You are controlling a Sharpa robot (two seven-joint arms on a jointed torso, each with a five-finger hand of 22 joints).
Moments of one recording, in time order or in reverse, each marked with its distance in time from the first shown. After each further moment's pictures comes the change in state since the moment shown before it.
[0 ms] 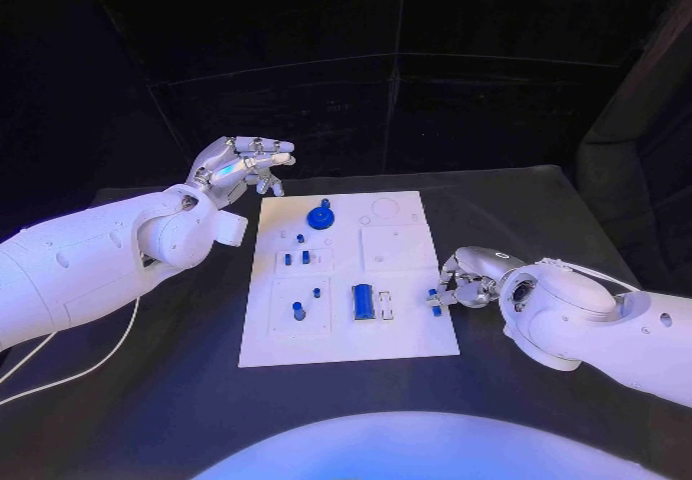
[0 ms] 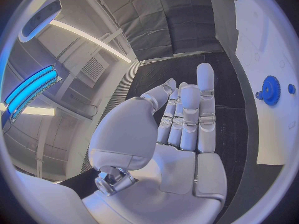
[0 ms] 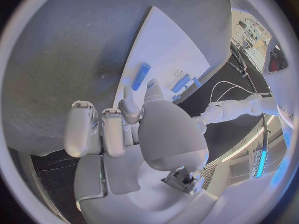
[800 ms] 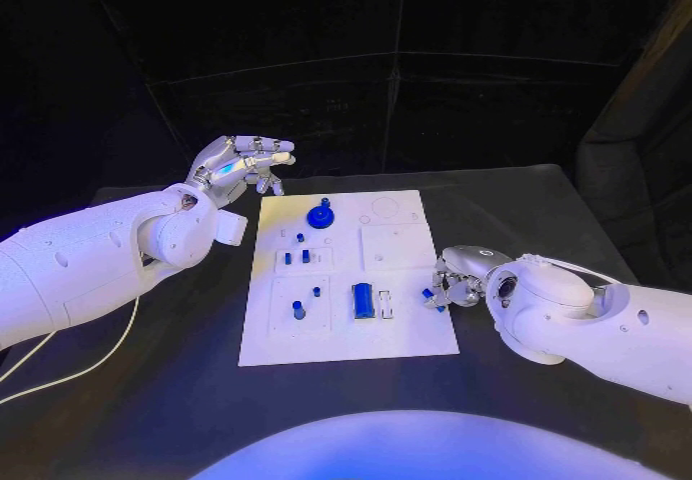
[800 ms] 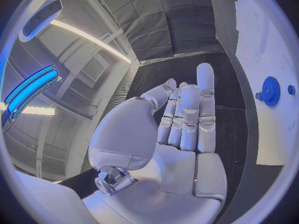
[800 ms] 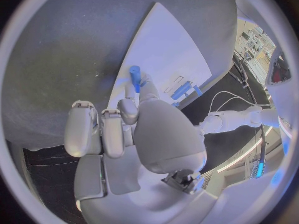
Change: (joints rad) left arm 0.000 -0.001 0.000 0.002 0.000 0.004 -0.001; left_hand 0.000 0.000 0.003 -0.003 0.000 0.000 0.000 0.000 0.000 0.000 0.000 0.000 0.000 0.000 0.000 0.000 0.000 0.000 0.000 0.000 0.000 -0.001; right arm 0.002 0.059 0.006 -0.026 -0.080 0.079 -0.034; right_hand 0.169 0.020 0.065 -0.101 0.018 0.021 -0.004 0.007 0.013 -0.013 -0.012 -0.012 -0.004 0.001 -0.008 -0.004 0.000 0.000 -0.004 -0.004 0.000 0.001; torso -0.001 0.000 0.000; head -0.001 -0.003
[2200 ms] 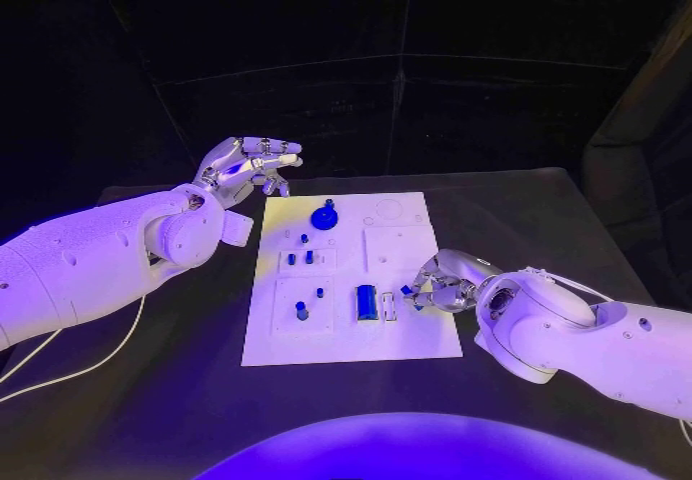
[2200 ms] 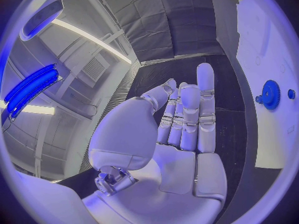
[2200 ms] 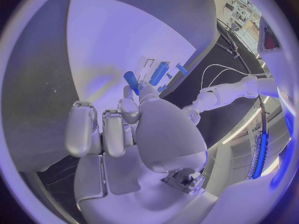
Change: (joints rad) left arm 0.000 -0.001 0.000 0.007 0.000 0.012 -0.002; left_hand 0.000 0.000 0.000 0.000 0.000 0.000 0.000 0.000 0.000 0.000 0.000 0.000 -0.001 0.000 0.000 0.000 -0.001 0.000 0.000 0.000 0.000 0.000; right arm -0.009 0.028 -0.006 0.070 0.216 -0.211 0.010; right_hand -0.064 -0.010 0.153 0.053 0.127 0.035 -0.006 -0.077 -0.036 0.015 -0.007 0.000 0.011 -0.004 -0.007 -0.005 0.001 0.000 0.004 -0.004 0.000 0.002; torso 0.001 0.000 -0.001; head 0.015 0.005
